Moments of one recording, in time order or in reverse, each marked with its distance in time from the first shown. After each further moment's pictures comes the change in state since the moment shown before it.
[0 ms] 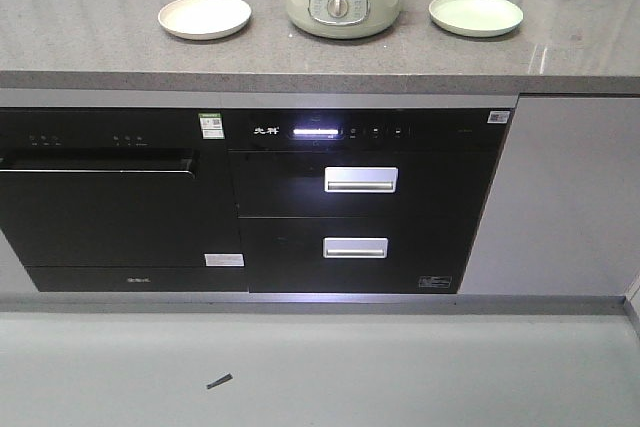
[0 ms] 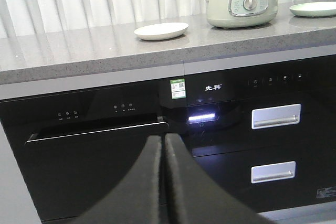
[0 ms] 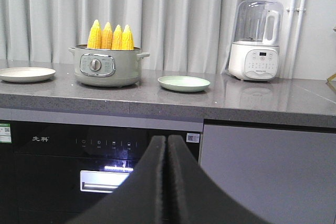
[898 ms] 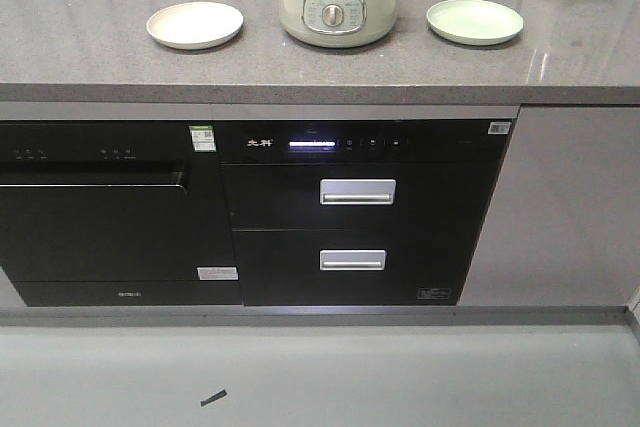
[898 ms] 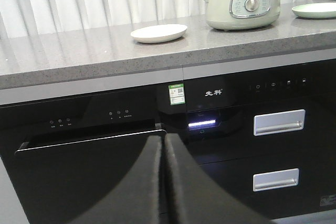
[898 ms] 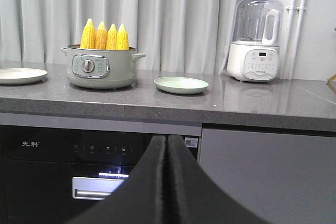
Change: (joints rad) left arm 0.000 0.000 0.000 0.000 0.000 0.000; right arm 0.000 0.000 0.000 0.000 0.000 0.000
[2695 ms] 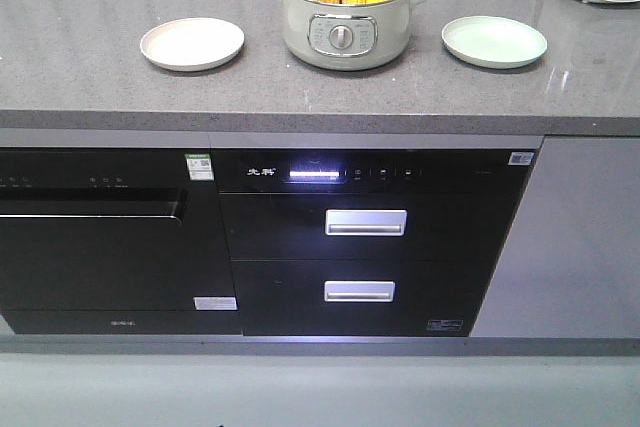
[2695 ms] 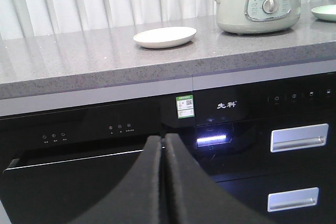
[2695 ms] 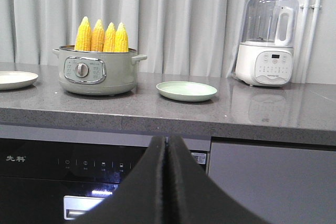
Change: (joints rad) left arm 0.000 0.000 0.000 0.000 0.000 0.000; right arm 0.000 0.000 0.000 0.000 0.000 0.000
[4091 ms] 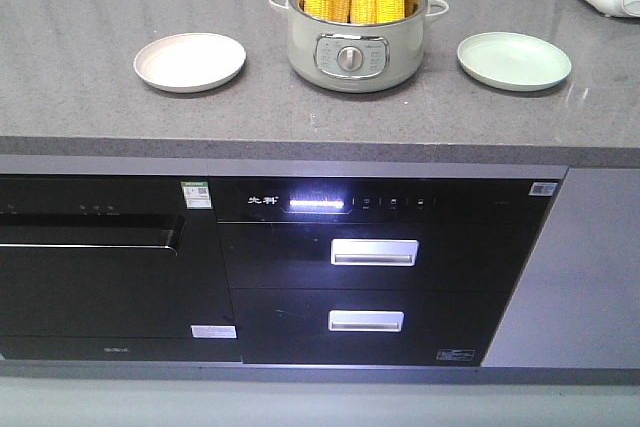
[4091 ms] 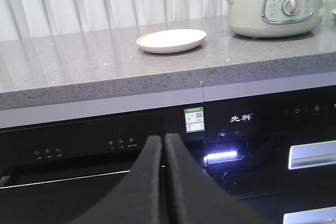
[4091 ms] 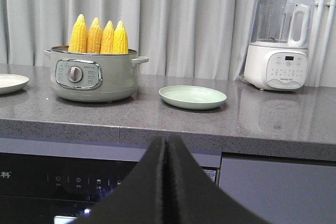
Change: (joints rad) left arm 0.000 0.000 0.000 0.000 0.000 0.000; right arm 0.000 0.000 0.000 0.000 0.000 0.000
